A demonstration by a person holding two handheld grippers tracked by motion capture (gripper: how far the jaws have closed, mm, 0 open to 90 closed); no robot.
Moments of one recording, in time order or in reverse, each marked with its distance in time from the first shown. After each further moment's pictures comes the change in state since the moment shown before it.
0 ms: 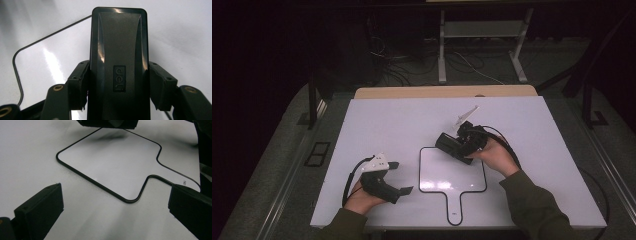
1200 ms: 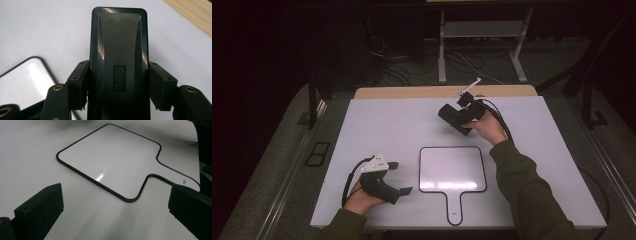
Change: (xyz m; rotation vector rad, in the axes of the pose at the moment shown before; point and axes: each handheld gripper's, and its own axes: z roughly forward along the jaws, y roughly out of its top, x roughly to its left) left arm -0.001 0.000 -0.002 0.001 0.004 0.012; right arm -0.081 0.044 0.012 -0.055 -0.094 0.146
